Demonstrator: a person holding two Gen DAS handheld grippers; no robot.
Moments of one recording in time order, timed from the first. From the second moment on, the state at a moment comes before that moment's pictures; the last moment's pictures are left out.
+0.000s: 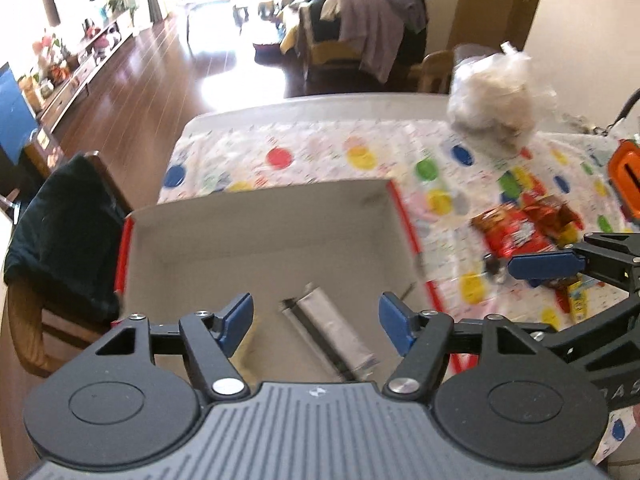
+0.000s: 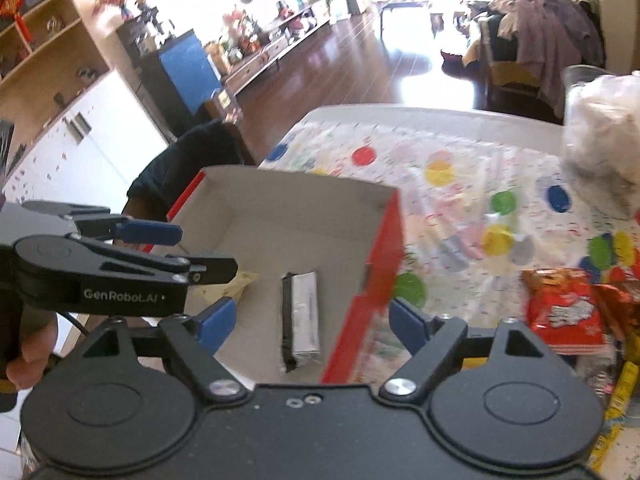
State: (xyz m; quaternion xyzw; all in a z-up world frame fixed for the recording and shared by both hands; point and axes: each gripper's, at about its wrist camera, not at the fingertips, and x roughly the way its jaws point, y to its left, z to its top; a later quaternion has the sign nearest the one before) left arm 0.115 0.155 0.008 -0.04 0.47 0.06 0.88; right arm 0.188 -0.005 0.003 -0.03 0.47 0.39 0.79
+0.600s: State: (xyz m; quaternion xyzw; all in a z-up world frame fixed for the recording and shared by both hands) left arm 0.127 0.023 0.005 -0.05 0.37 0.02 0.93; right arm 0.201 -0.182 -0.001 -0.01 0.42 0.30 0.86
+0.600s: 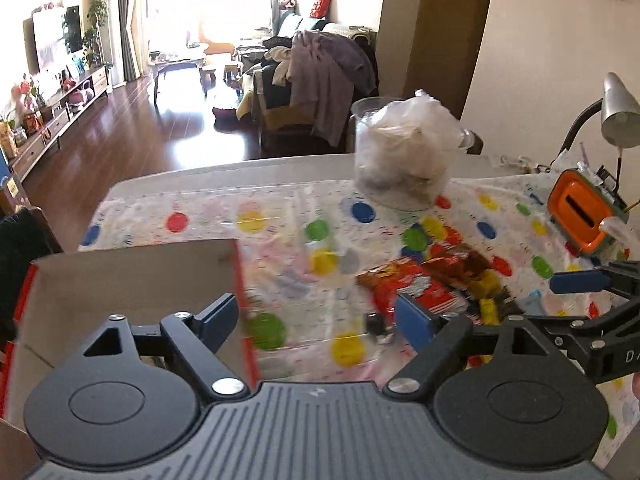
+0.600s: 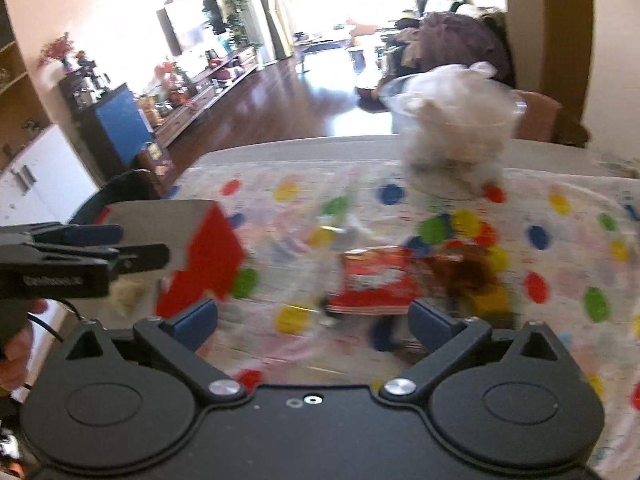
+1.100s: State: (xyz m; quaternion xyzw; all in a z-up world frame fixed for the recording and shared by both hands) left arm 0.175 -0.046 -0.078 -0.04 0.45 0.02 0.89; right arm 0.232 -0.296 -0.064 -0.03 0.45 0.21 0.86
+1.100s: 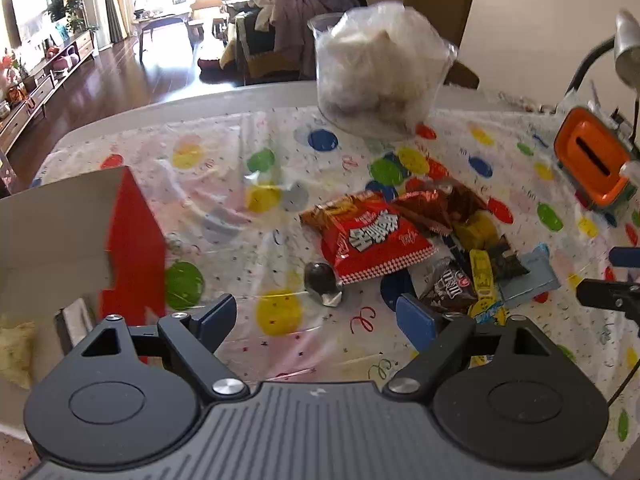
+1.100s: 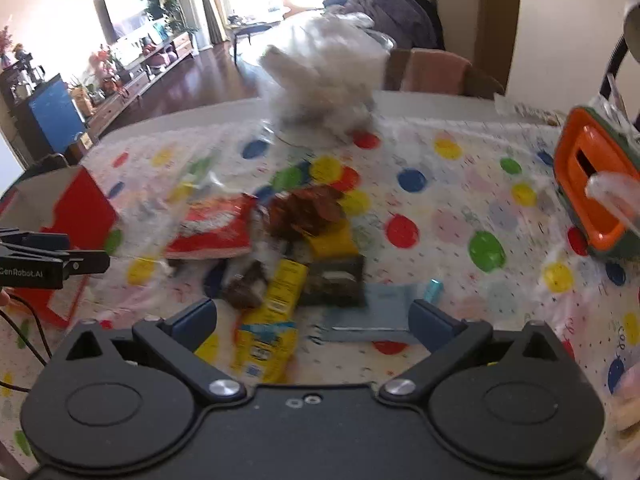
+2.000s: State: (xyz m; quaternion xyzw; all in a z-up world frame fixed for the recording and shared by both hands) left arm 0.260 -0.050 -0.151 -0.02 0.53 0.03 0.85; right arm 0.254 -0.228 -0.140 -0.09 0.56 0.27 0.77
